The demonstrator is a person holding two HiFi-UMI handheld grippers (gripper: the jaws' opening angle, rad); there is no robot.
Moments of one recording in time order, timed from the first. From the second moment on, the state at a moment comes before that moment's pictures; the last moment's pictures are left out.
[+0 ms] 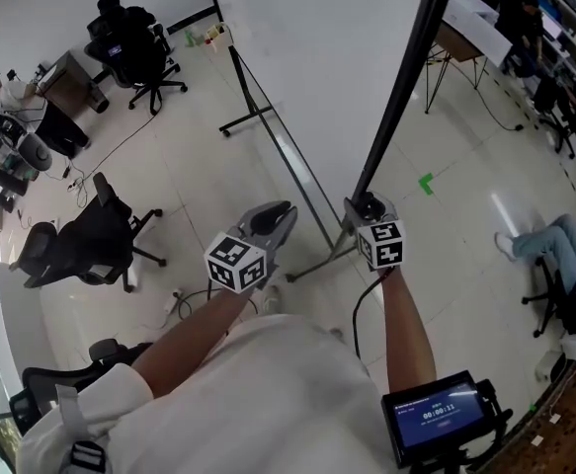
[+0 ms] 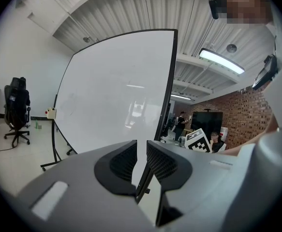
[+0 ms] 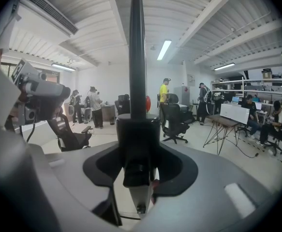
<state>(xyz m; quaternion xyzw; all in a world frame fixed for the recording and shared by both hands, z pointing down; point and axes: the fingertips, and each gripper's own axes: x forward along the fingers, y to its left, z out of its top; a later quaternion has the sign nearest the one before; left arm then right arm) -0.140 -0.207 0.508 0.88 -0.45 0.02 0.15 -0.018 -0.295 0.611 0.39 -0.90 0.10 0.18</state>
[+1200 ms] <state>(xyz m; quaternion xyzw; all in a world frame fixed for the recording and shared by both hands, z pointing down) -0.076 -0.181 0.507 0.88 -0.45 0.03 0.13 0.042 -0.256 0.615 0.38 -0.90 0.10 0.18</state>
